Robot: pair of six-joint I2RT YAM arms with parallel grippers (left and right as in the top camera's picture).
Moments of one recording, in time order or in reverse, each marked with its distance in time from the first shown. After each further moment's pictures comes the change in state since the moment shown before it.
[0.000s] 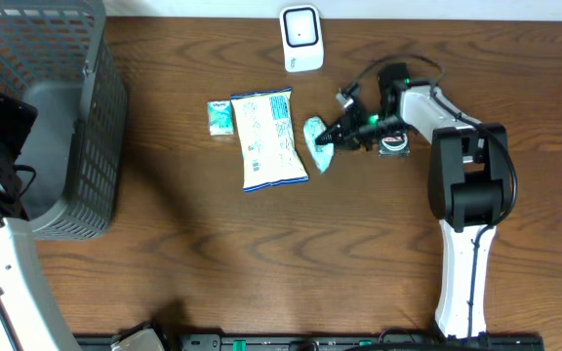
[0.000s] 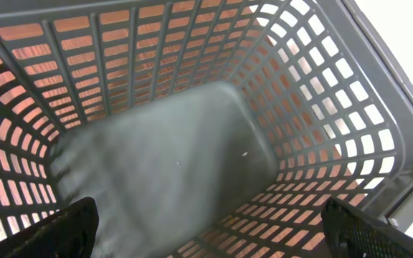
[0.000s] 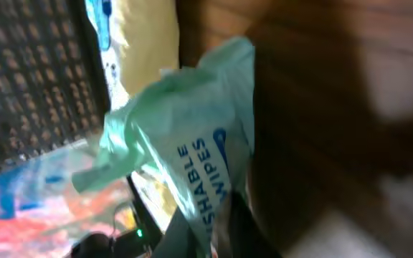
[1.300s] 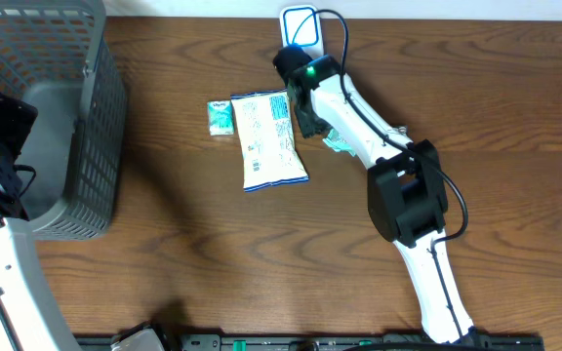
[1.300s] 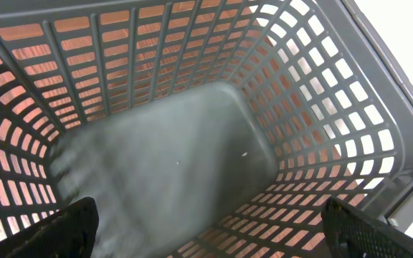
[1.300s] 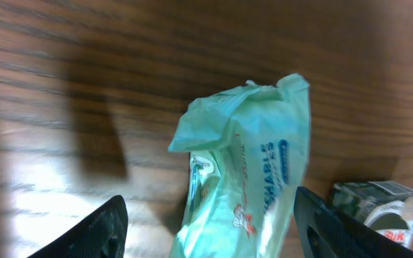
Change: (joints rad) left arm 0.000 0.000 0.000 0.000 0.000 0.000; right arm 0.385 0.053 0.456 -0.329 1.472 0.205
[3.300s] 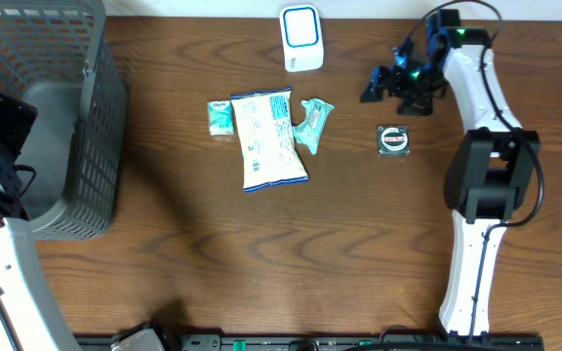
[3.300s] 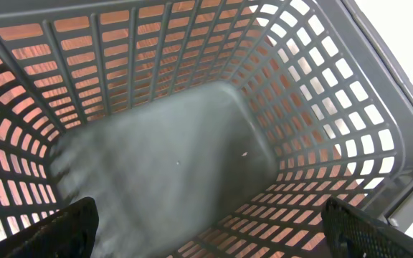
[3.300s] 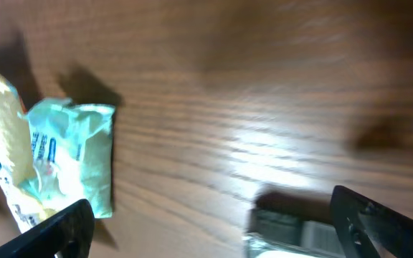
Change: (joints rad) left arm 0.000 0.000 0.000 0.000 0.000 0.000; right arm -0.495 0.015 0.071 -0.068 -0.854 -0.166
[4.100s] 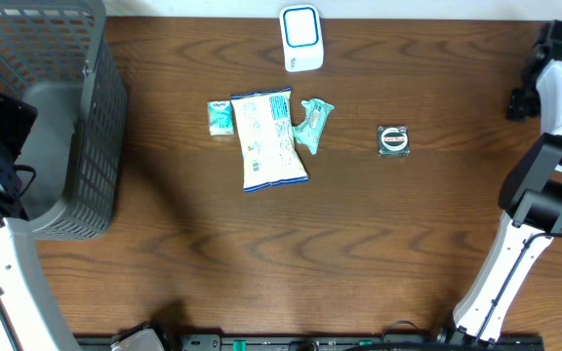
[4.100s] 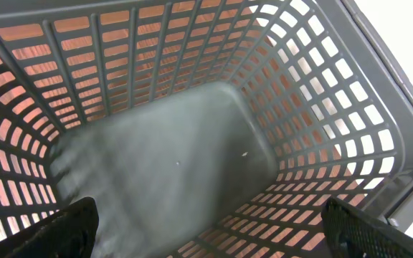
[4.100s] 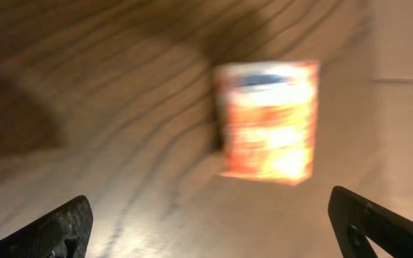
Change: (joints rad) left arm 0.000 0.000 0.000 0.000 0.000 0.000; right arm -0.367 0.000 0.000 0.124 1.027 -0.062
